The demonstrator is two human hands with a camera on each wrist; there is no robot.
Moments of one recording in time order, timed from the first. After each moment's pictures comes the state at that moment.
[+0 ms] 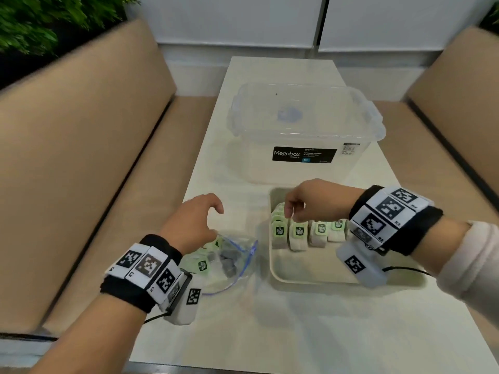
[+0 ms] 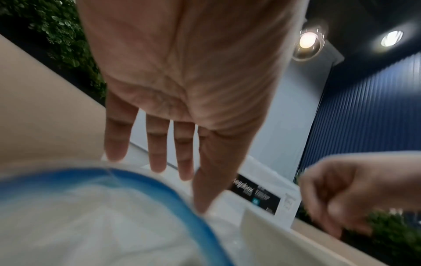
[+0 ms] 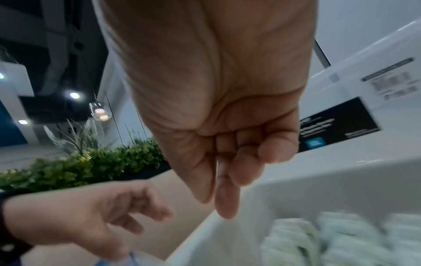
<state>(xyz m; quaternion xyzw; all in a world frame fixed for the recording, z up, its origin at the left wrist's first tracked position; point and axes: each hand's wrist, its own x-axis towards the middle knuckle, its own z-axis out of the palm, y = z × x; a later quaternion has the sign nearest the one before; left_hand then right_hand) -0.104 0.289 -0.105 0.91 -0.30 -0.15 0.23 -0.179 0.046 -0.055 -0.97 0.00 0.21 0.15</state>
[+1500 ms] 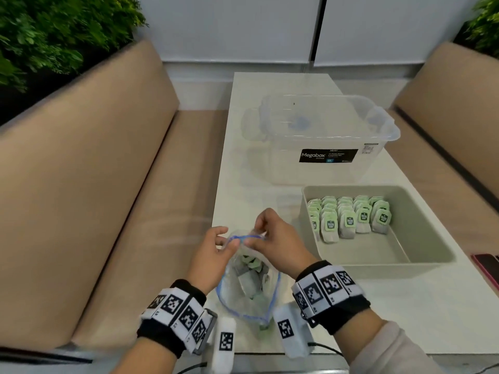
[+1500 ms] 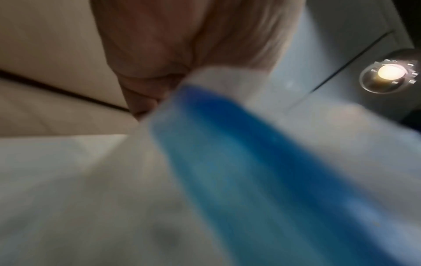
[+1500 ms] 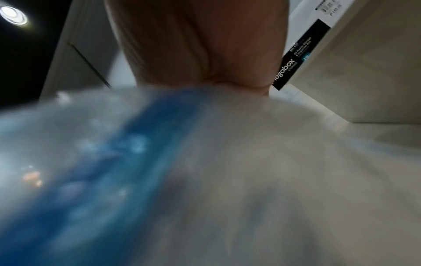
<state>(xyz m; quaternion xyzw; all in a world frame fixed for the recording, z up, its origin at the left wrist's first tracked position) -0.133 0.368 -0.163 0.80 -0.11 -0.17 0.56 -0.193 0.223 -0.121 -0.86 0.16 -0.05 0.48</state>
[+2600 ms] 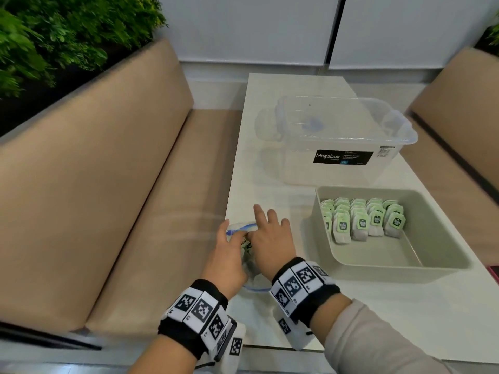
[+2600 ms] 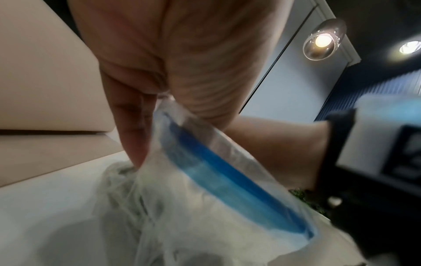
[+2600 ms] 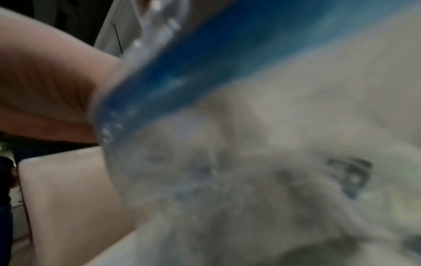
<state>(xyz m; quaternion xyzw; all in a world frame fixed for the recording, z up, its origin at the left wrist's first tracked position) -0.154 0.374 -0.142 0.91 -0.23 -0.18 0.30 -0.174 0.260 -0.142 -0.99 0.05 0.02 -0.09</state>
